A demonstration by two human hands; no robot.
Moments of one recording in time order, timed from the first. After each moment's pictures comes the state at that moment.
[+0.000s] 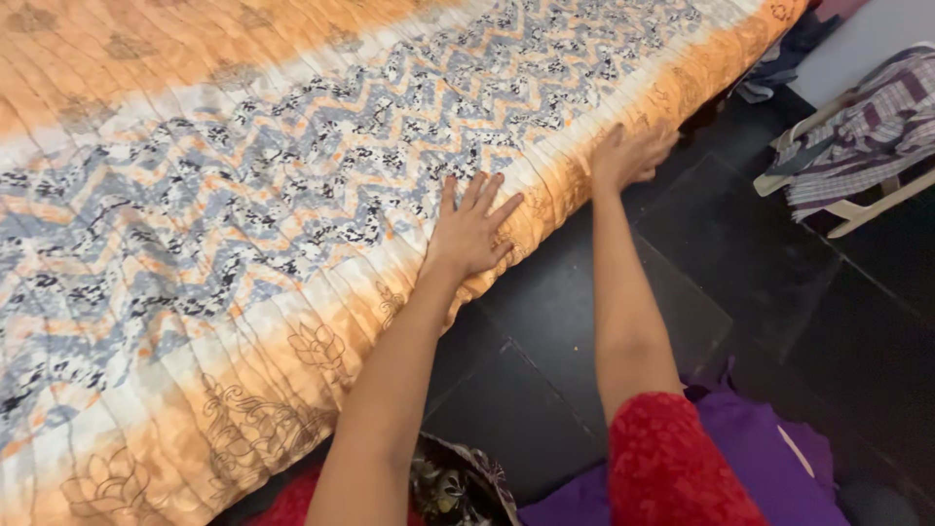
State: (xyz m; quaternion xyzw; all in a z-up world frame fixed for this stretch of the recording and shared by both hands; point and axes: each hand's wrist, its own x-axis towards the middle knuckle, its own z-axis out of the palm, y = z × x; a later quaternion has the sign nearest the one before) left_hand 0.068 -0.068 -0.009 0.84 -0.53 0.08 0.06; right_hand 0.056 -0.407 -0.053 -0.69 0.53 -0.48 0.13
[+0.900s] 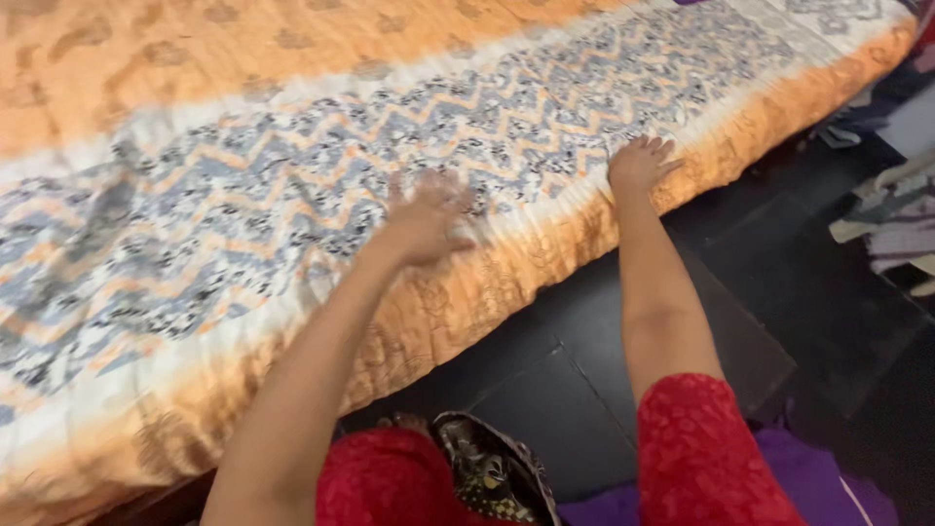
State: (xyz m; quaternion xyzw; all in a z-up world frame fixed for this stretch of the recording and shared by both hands) left_hand 0.118 0.146 0.048 0.88 -0.45 -0.10 0.09; right_hand 0.123 -0.318 -0.051 -0.89 0.44 -0.11 0.02
